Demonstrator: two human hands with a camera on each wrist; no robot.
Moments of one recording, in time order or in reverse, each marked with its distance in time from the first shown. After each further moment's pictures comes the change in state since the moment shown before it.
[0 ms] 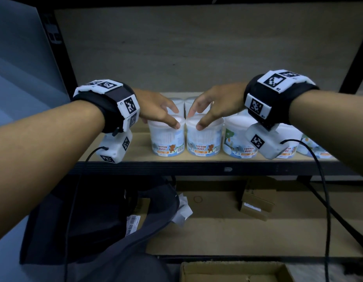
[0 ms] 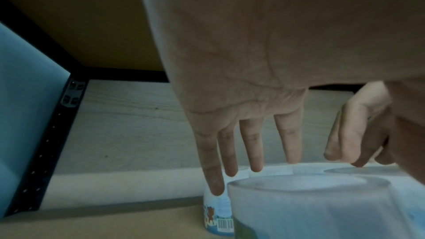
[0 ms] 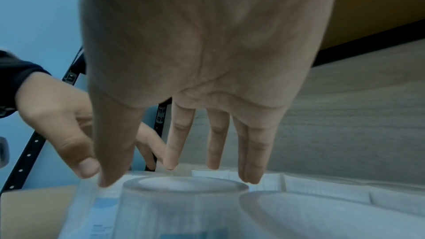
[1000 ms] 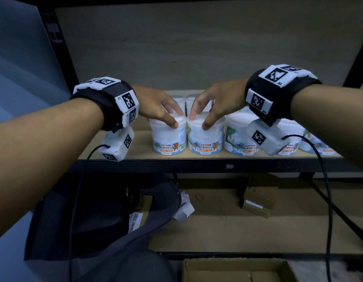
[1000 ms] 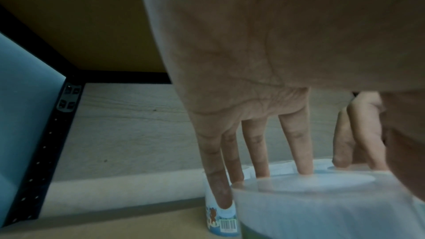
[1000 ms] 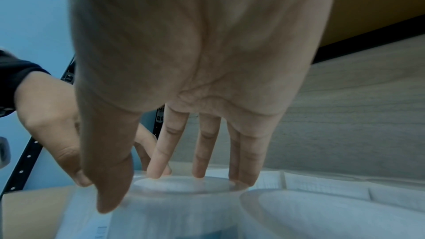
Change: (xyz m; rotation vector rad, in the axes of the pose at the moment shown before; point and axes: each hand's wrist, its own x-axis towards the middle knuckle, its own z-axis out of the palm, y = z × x) left_hand -0.002 -0.003 -0.001 0.029 -0.040 0.087; right_hand -0.001 0.000 0.002 0.039 -0.039 -0.054
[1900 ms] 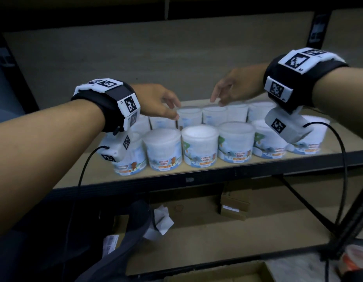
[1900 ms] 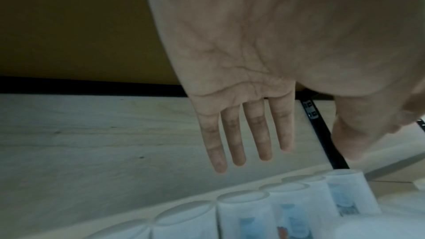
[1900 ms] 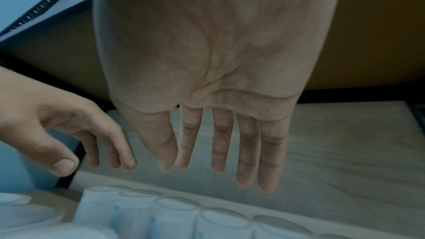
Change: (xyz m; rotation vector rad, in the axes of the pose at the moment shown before) left_hand 0.054 0.095 -0.029 0.107 0.191 0.191; right_hand -0.066 0.123 -0.052 -0.031 0.220 0.230
